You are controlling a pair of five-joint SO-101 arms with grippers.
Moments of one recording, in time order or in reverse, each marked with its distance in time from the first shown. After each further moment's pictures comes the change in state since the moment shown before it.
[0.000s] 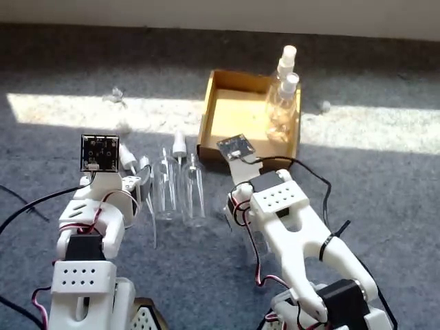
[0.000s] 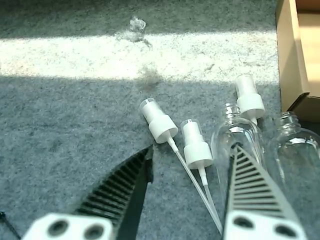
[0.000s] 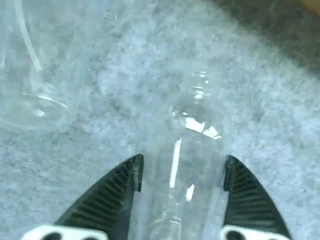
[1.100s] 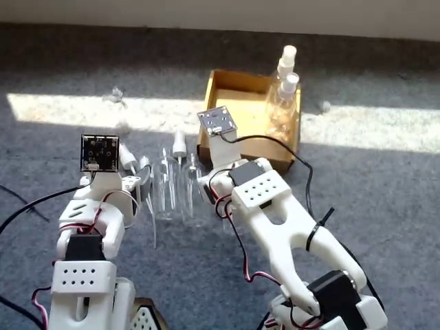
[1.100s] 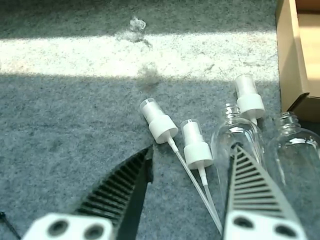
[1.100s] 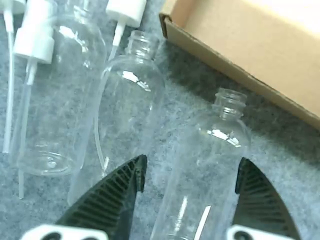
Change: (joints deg) left arm 0.0 0.0 -0.1 0.0 0.0; right arm -6.9 0.4 -11.6 -11.7 -10.5
